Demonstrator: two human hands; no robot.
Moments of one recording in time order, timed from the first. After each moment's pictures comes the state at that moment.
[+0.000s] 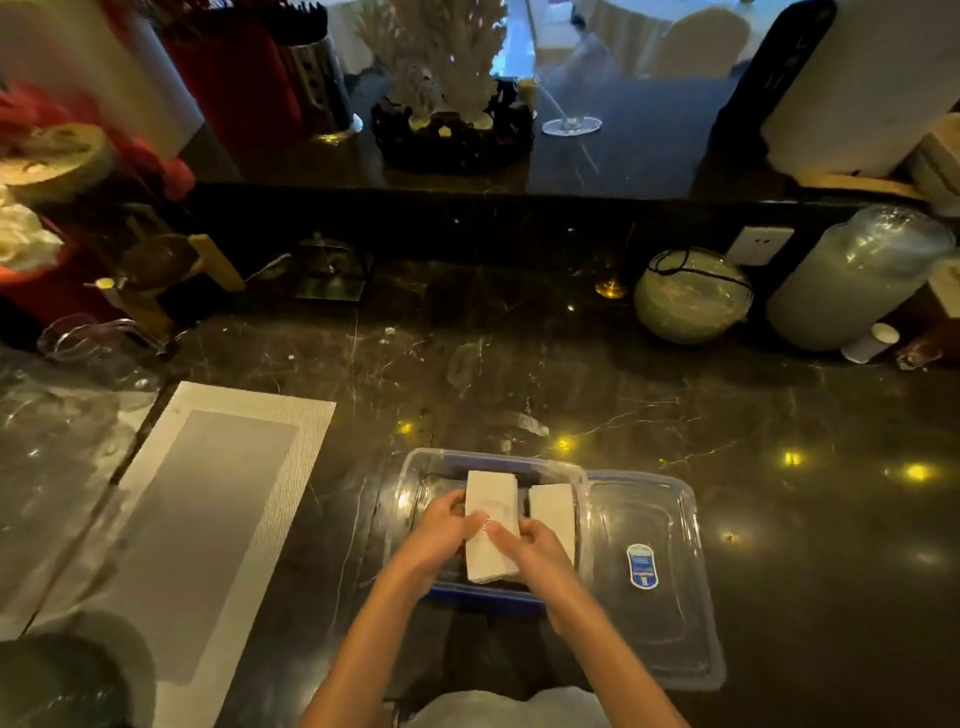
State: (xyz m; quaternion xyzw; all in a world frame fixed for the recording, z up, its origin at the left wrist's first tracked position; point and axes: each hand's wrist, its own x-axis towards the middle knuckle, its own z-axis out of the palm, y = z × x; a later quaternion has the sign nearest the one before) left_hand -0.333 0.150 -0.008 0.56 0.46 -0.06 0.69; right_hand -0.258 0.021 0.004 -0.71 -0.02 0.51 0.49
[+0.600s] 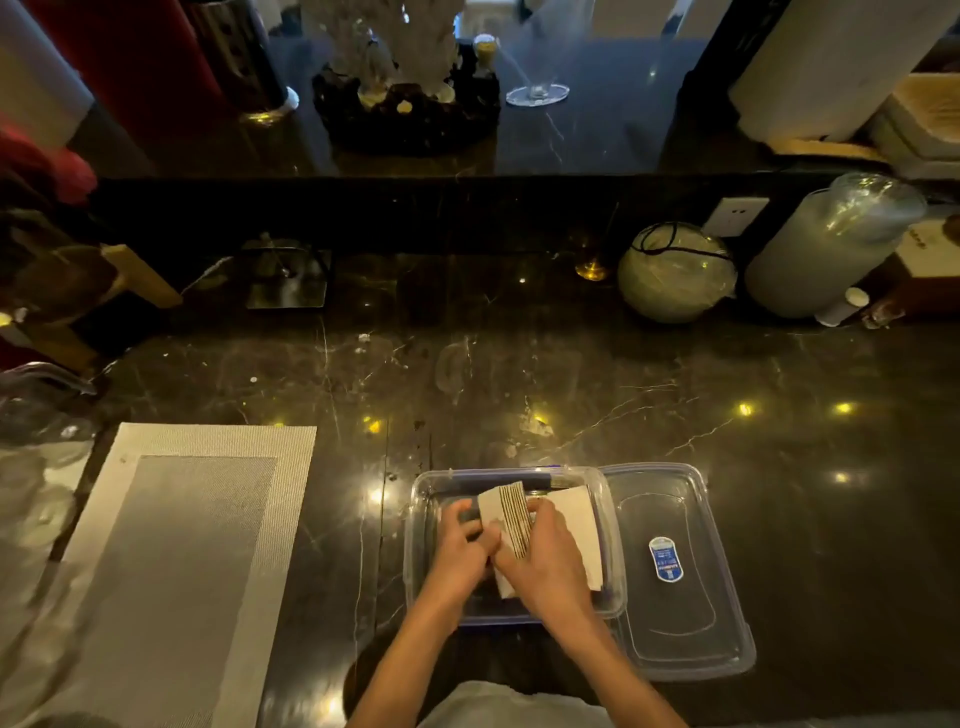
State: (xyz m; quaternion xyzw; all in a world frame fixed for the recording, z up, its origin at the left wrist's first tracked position) left_hand -0.332 0.169 -0.027 0.49 0.45 -0.07 0.74; right_hand -0.268 0.069 -0.019 -0.89 -0.13 0.30 0.31
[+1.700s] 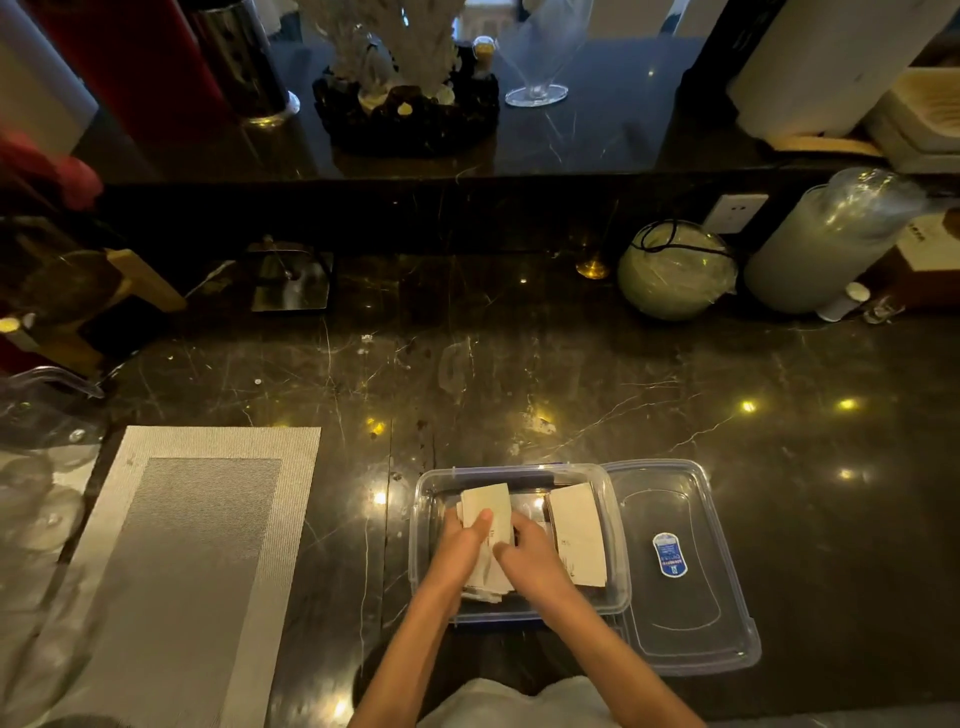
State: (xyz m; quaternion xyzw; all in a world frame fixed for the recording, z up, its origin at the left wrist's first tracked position) left_hand -0.330 0.177 -0.062 0.54 0.48 -0.06 0.69; right_hand -0.273 0.088 -0.023 -0.79 -0.05 0.46 0.41
